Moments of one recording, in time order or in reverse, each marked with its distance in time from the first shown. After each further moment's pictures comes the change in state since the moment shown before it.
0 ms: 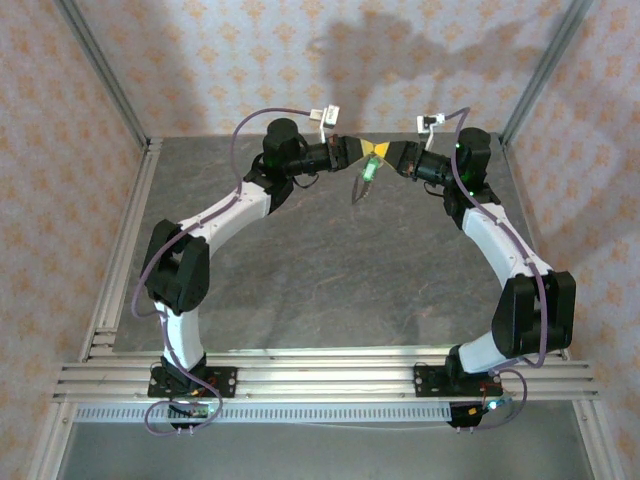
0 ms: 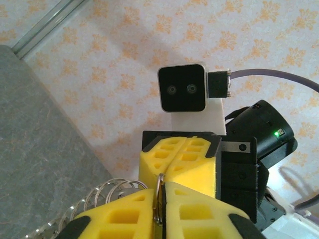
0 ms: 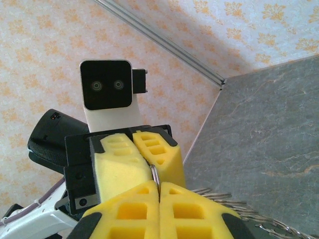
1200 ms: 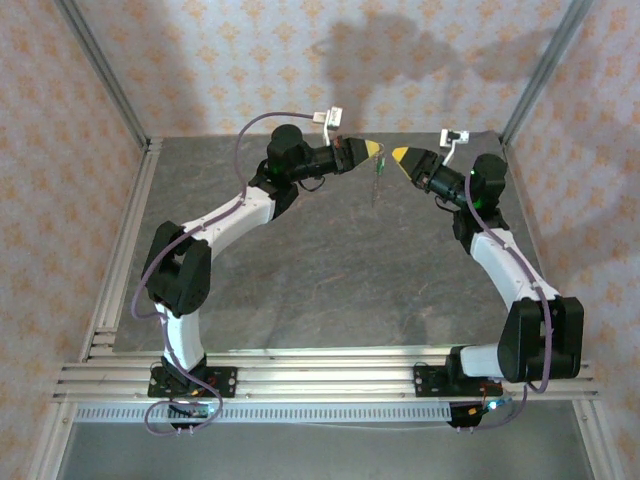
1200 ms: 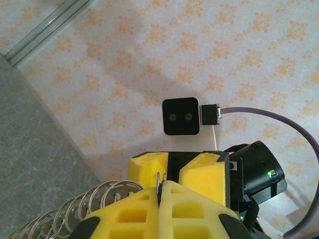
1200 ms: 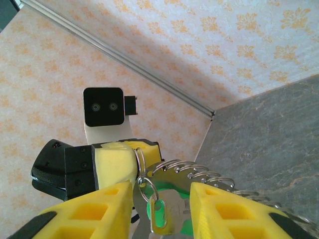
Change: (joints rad) left arm -0.035 -0.010 -0.032 0.079 -0.077 -0.051; right arm -0.055 -0.146 -0.228 0.221 0.127 0.140
